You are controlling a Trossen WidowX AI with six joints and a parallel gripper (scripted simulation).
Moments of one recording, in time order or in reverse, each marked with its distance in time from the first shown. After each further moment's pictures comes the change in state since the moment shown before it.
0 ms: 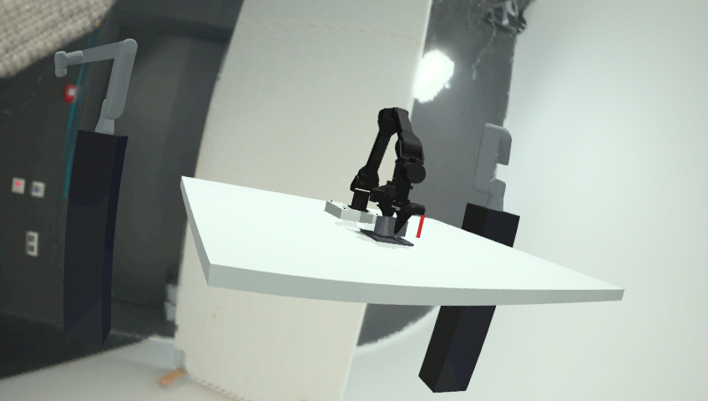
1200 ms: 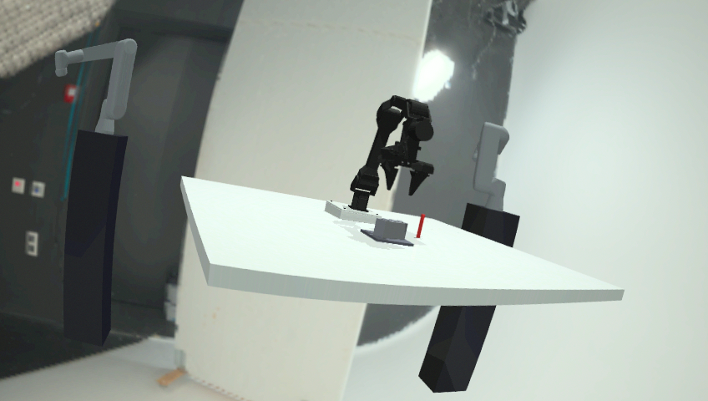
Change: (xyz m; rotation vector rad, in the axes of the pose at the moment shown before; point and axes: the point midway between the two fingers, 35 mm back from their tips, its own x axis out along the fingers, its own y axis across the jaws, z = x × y) arm -0.117 0.003 0.003 0.003 -0.005 0.011
